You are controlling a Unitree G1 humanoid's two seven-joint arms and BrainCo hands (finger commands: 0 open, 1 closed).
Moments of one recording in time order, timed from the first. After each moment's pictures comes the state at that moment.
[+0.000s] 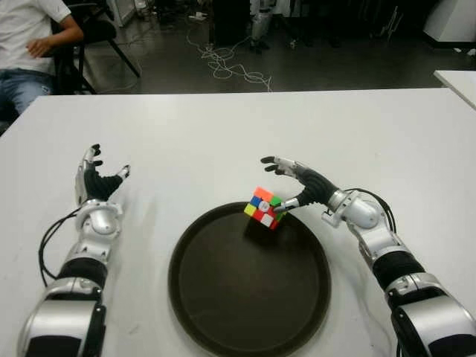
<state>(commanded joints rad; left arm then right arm) -0.54 0.31 0.02 1.06 0.24 -0.29 0.49 -0.56 -0.19 0.16 0.91 -0.13 -0.62 0.46</state>
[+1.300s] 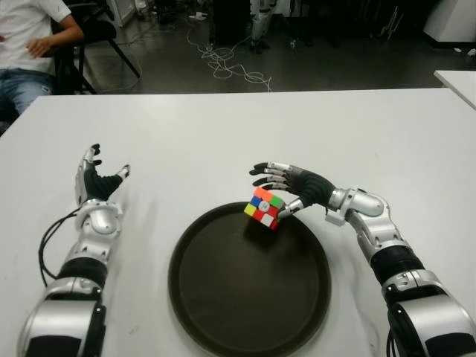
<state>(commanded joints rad) -0.53 0.30 0.02 1.05 0.24 -0.27 0.50 -0.56 -0.17 0.07 0.79 0.18 -0.23 0.95</state>
